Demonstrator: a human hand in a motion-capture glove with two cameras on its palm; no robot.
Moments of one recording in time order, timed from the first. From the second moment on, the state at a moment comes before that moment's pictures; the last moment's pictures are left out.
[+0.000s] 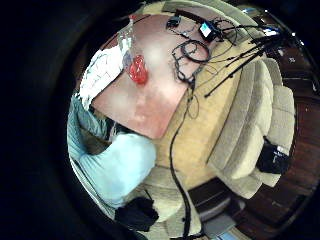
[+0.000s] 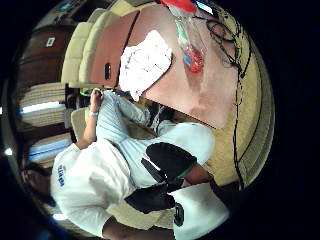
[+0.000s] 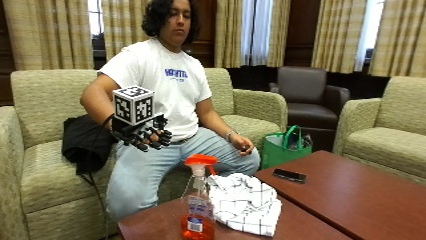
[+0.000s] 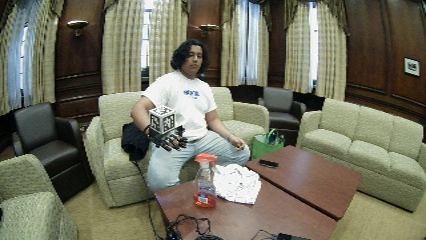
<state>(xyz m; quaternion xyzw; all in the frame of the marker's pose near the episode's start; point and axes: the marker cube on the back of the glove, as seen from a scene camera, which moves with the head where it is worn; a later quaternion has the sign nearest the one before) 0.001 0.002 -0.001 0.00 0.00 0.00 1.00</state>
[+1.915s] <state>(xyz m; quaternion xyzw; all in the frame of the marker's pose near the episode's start) 0.012 -0.047 0.105 0.07 -0.45 0.12 0.88</state>
